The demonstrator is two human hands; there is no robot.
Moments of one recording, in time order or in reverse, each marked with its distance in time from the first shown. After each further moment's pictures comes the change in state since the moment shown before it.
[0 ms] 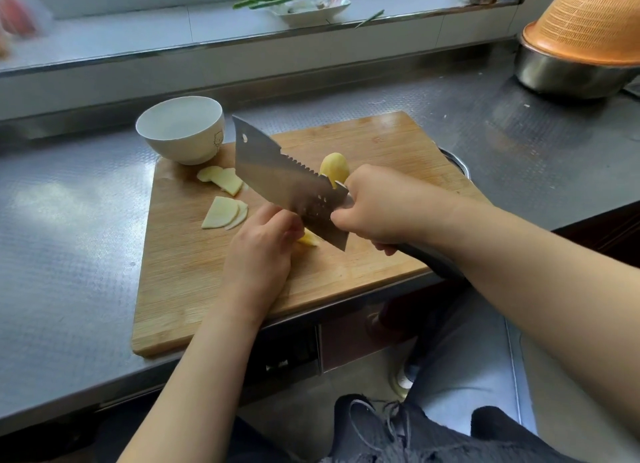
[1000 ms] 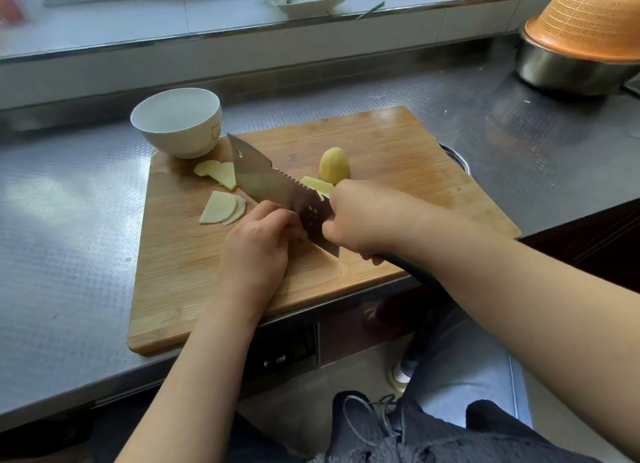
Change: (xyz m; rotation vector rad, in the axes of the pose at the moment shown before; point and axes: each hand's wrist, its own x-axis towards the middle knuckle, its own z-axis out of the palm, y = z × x) left_hand 0.000 -0.004 0.001 -0.009 0.025 -0.009; right_hand 0.004 -0.012 0.018 -0.133 -0.081 0.078
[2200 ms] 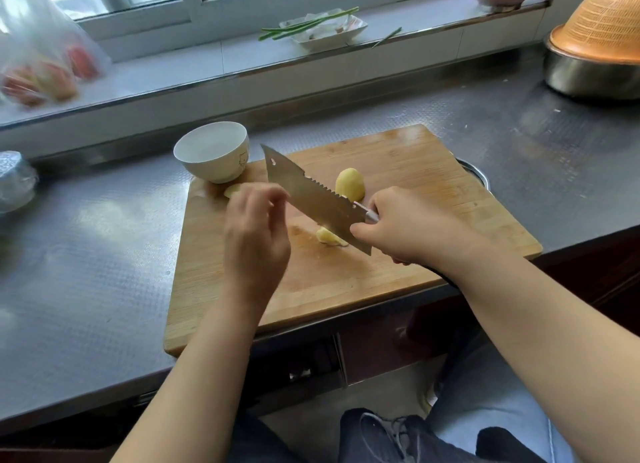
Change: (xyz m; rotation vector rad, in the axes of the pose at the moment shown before) left_hand 0.023 0.020 -0.027 0.026 0.366 0.135; right_hand -0.007 0.039 -0.007 0.165 0.158 -0.041
